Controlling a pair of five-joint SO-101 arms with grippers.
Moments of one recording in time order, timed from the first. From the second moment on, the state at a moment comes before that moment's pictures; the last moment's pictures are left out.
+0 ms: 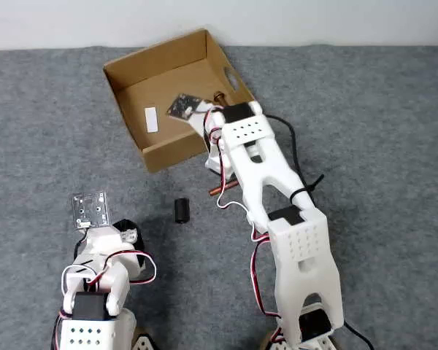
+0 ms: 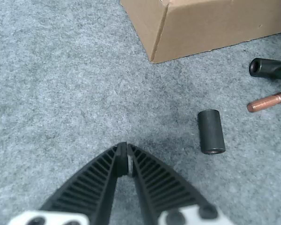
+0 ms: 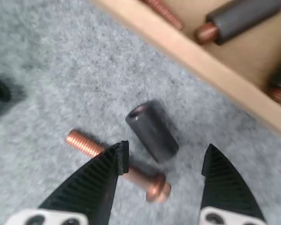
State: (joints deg) left arm -2.6 -95.8 97.2 55.7 18.7; right arm -23.6 43.5 -33.7 78.2 38.5
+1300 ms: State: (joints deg) left arm -2.6 -95.8 97.2 55.3 18.7; right arm -23.8 25.2 -46.2 100.4 13.1
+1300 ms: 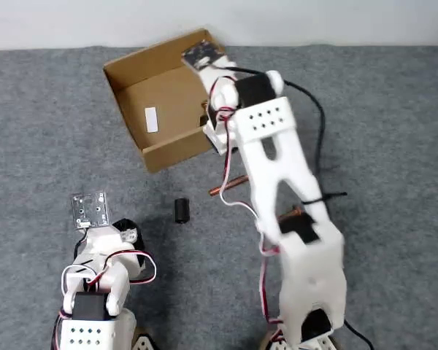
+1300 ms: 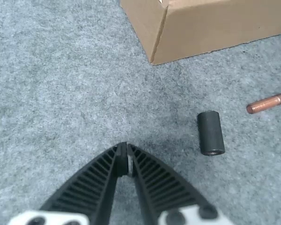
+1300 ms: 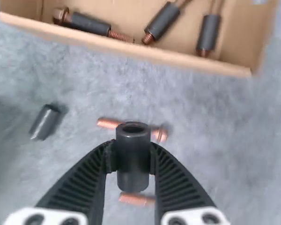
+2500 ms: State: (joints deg) left arm 7.6 -94.9 83.5 62.8 19.0; right arm -3.8 -85.6 64.8 77.2 -12.4
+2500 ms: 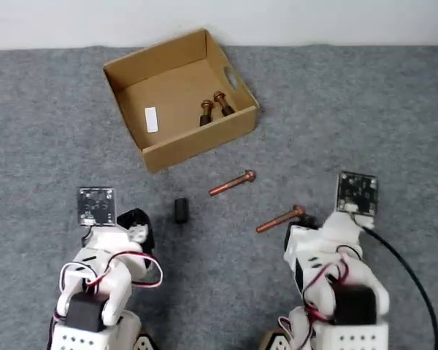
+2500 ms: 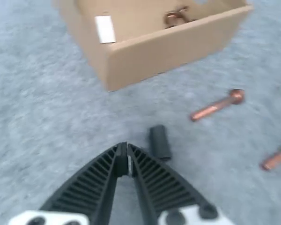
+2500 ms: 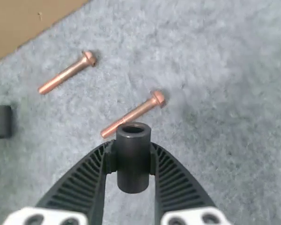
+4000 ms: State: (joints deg) left arm 22.7 51.3 -50.1 96.2 -21.0; right arm -3.1 -97.6 69.5 78.4 -12.2
